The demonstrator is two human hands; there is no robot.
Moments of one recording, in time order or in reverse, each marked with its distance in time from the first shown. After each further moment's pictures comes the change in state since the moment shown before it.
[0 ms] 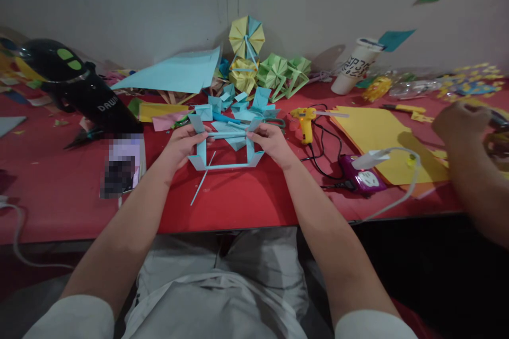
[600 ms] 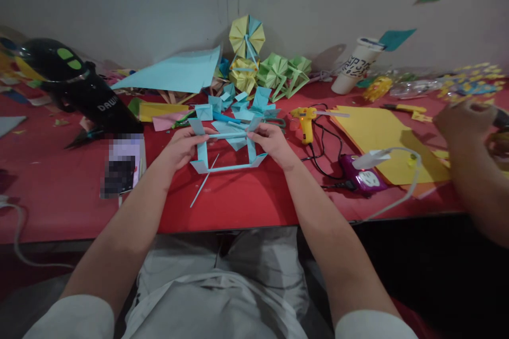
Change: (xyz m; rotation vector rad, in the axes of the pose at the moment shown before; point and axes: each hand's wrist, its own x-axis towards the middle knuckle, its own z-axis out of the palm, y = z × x) left_hand -0.004 0.006 0.000 -0.015 -0.043 -0.119; right_hand 0.003 0.003 -0.001 -0.038 0.006 -0.006
